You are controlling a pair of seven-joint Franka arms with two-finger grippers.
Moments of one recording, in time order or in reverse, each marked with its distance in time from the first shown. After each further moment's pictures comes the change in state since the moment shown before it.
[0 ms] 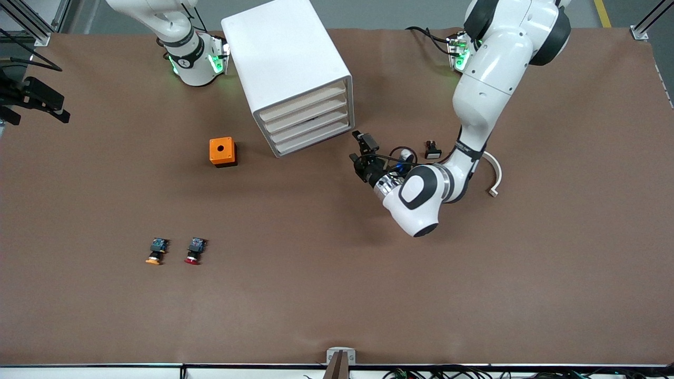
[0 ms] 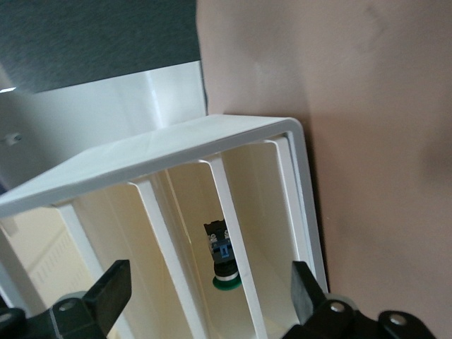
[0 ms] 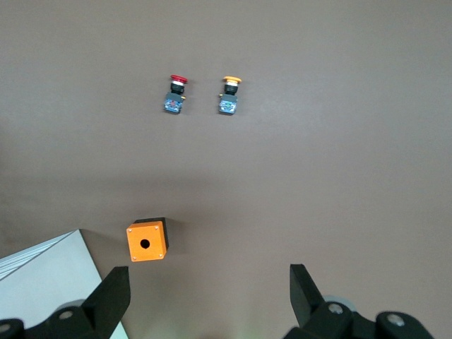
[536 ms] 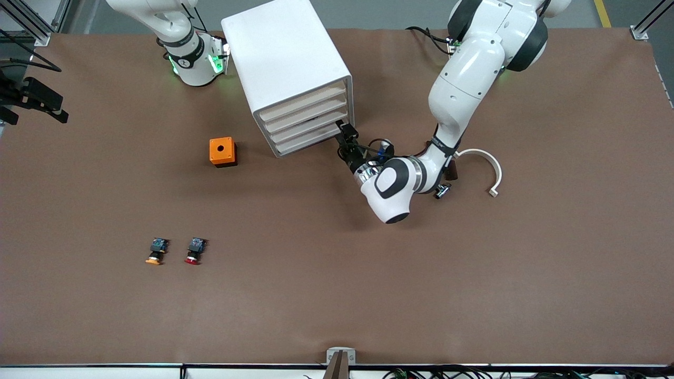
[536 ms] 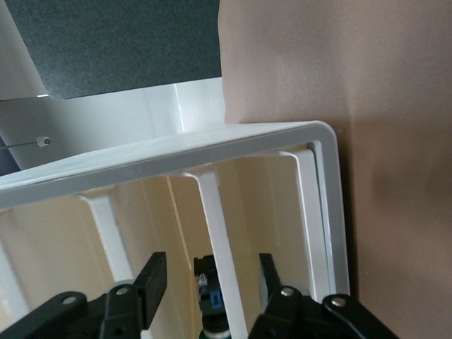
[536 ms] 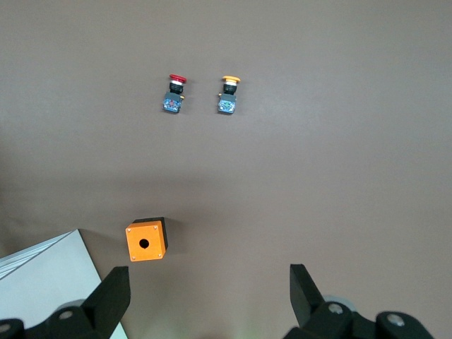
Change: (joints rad) left arm -0.104 0.056 -0.002 0.001 -0.034 0.000 -0.035; right arm 0.000 0.000 -0.001 0.000 0.010 -0.001 0.001
